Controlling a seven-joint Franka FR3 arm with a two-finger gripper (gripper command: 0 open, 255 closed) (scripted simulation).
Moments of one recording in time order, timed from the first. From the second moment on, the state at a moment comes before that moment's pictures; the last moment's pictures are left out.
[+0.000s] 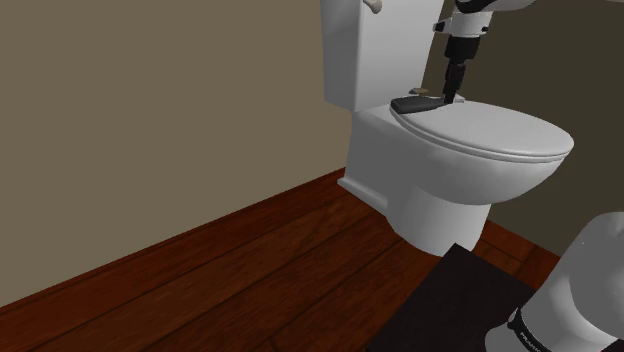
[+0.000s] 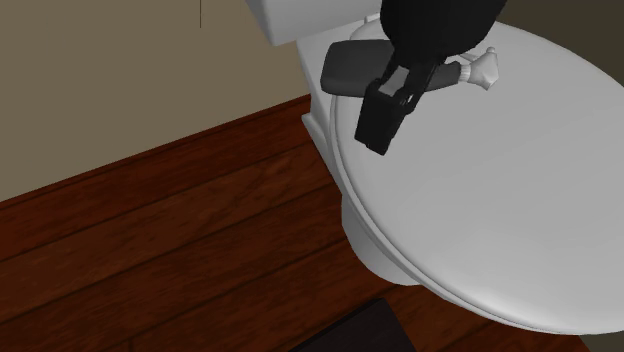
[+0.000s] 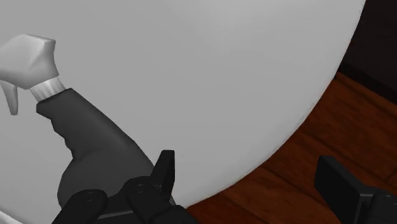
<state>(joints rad) 0.01 -0.21 -0.46 -1.81 -0.16 1.64 -0.91</state>
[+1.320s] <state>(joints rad) -0.10 0.25 -0.57 -1.44 0.01 1.62 -1.29</state>
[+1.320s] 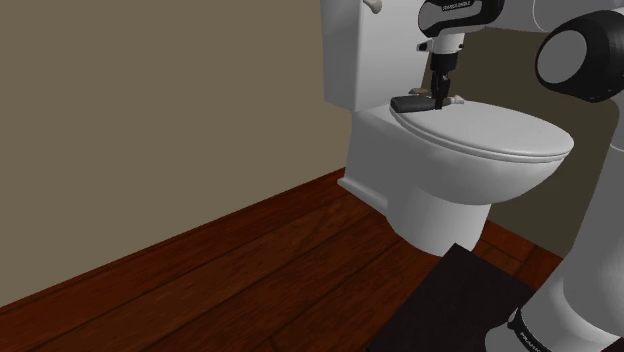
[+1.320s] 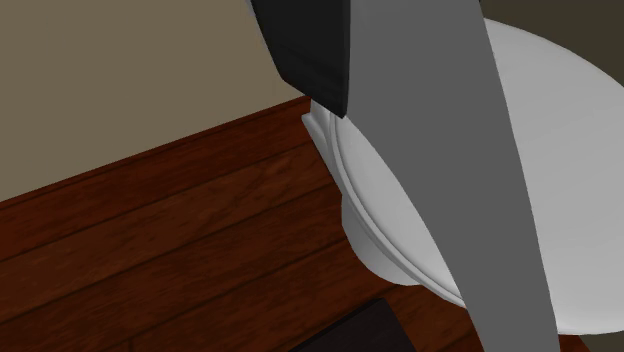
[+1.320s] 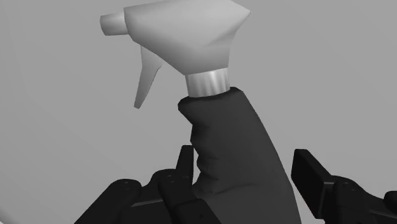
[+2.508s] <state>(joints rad) -0.12 0.29 -0.57 -1.26 0.03 1.49 -1.31</state>
